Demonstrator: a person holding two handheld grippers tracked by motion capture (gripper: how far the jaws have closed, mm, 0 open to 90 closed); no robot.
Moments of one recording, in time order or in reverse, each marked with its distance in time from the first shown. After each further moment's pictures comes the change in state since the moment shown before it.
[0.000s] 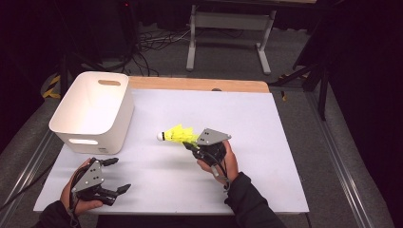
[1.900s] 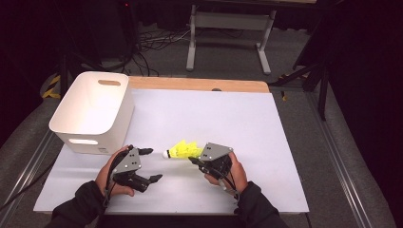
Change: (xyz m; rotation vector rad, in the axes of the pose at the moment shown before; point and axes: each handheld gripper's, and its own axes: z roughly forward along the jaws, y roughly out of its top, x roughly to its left) left arm -0.009 0.066 0.076 0.017 -0.143 0.062; right arm 0.016 -0.024 -0.017 0.112 0.050 -0.107
